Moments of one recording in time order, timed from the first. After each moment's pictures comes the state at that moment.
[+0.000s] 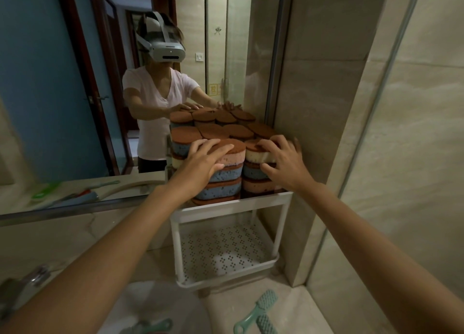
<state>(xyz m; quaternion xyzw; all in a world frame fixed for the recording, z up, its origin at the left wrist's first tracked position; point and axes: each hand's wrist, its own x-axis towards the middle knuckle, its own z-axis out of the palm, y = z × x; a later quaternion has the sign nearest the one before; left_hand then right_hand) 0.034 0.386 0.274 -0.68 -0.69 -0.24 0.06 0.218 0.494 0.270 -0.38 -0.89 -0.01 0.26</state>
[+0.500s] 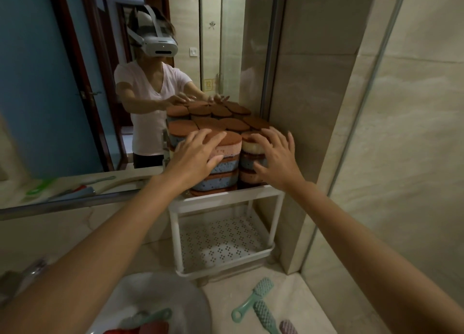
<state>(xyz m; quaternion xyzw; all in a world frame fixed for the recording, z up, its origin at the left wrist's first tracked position) 0.033 0.375 0.280 -0.67 -0.69 -0.23 0.12 0.214 0.471 0.259 -0.37 -0.88 -0.04 0.31</state>
